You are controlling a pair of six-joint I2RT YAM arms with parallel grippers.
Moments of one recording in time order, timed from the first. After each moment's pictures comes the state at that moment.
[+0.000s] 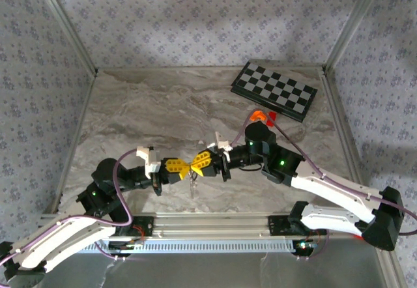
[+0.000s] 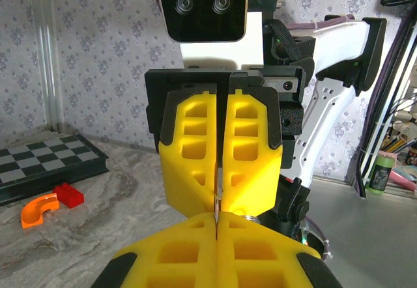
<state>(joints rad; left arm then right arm) -0.91 0.44 0.48 0.08 0.48 -0.20 0.97 1.05 0.86 0.06 -0.74 0.01</state>
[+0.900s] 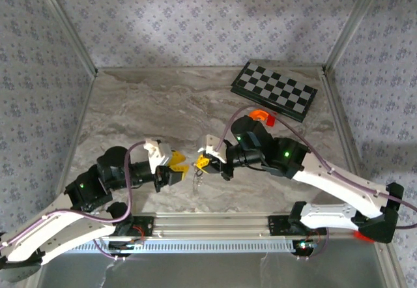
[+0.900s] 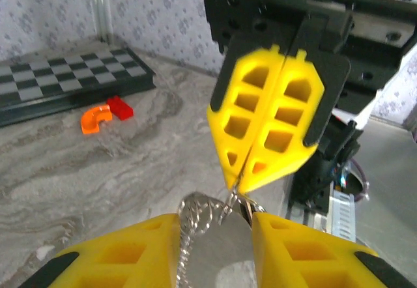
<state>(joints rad) -1.00 0.57 0.77 -0.46 0.25 -0.09 1.04 1.13 1.18 -0.60 -0.42 -0.28</state>
